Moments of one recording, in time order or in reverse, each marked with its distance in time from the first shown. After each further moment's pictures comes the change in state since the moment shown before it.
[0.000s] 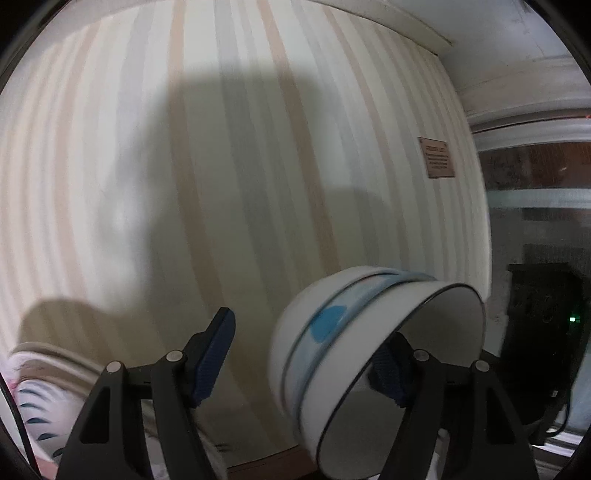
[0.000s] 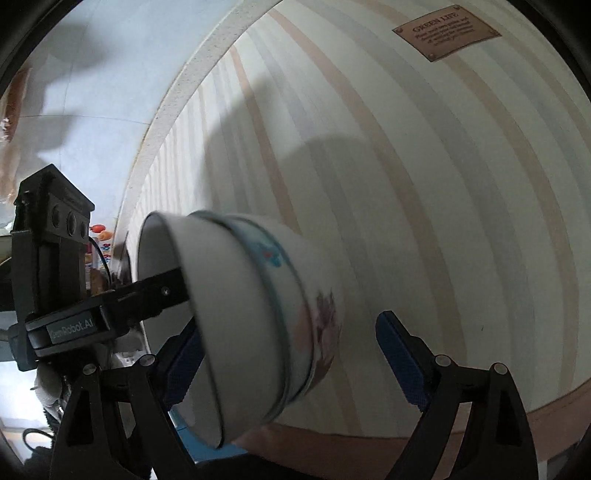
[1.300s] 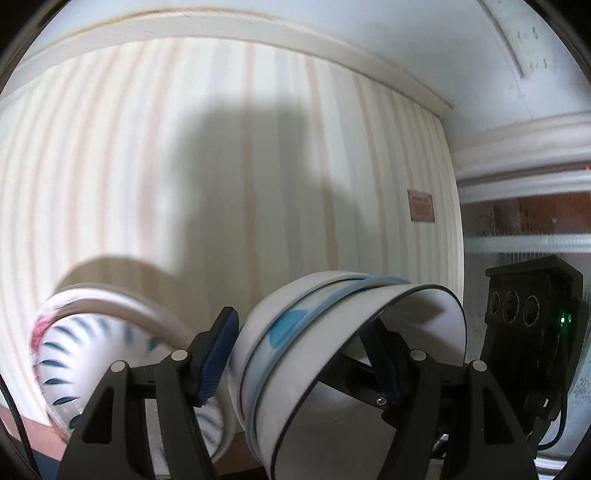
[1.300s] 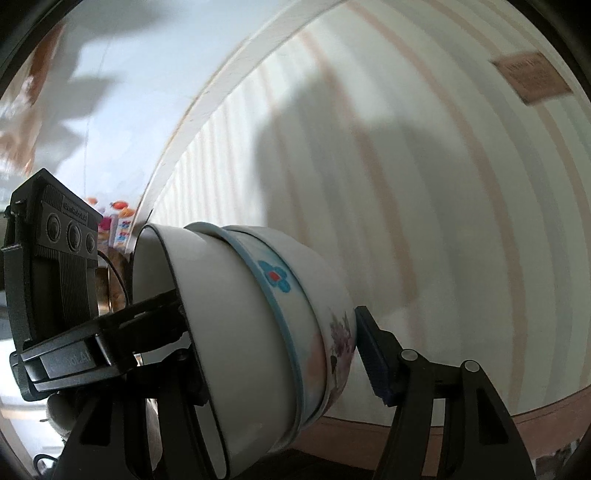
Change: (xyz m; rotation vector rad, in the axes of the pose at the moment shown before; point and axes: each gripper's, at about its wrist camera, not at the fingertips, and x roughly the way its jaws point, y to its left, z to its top) left arm -0.083 0.032 -0.037 -0.128 -0.173 -0.015; right arm 0.021 0.097 0.020 -0.100 0.064 0.049
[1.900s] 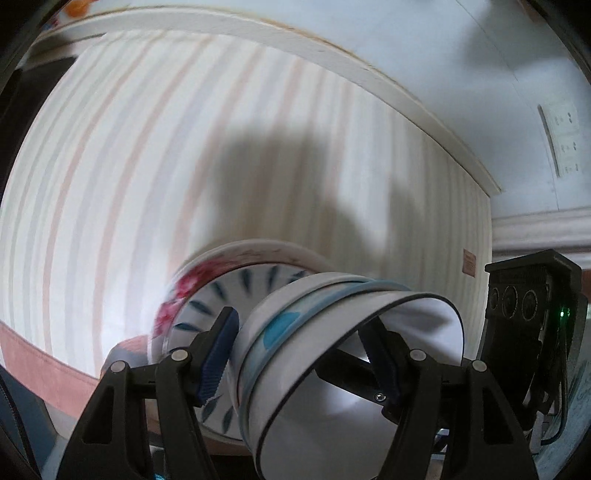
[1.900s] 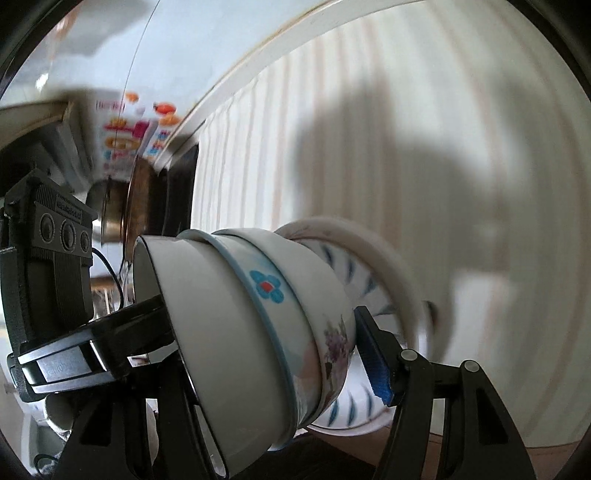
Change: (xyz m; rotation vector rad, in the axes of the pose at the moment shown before) left arm -0.067 0.123 -0.052 -0.269 -0.152 0.063; right arm 0.089 0.124 -0.036 -0.263 0.210 0.046
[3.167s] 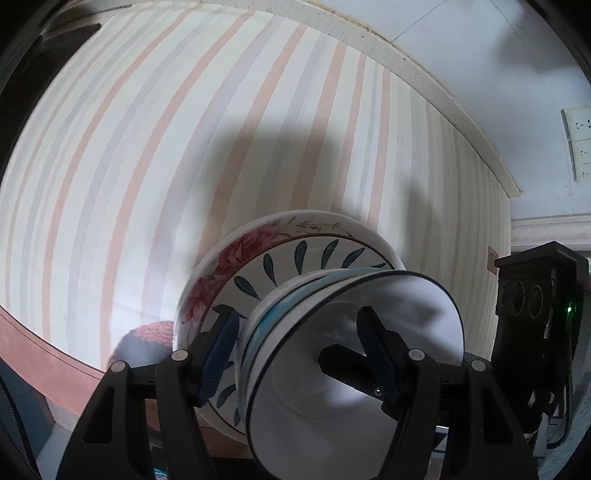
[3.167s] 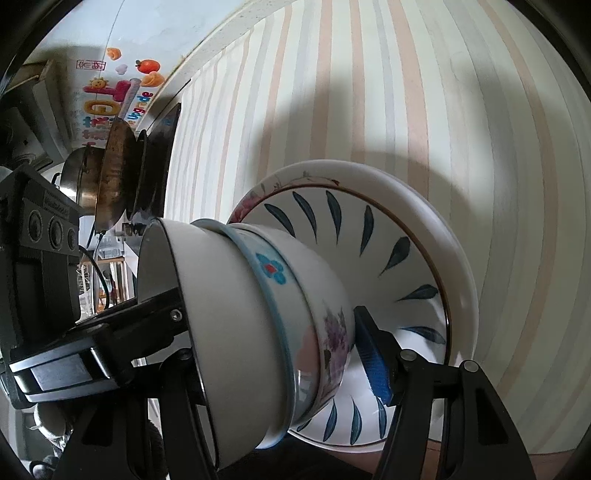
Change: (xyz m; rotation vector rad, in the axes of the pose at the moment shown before) left arm 0.021 0.029 -0.009 -0.015 0.010 0.044; right arm 0.066 0.008 -0.007 -0.017 0.079 -0.080
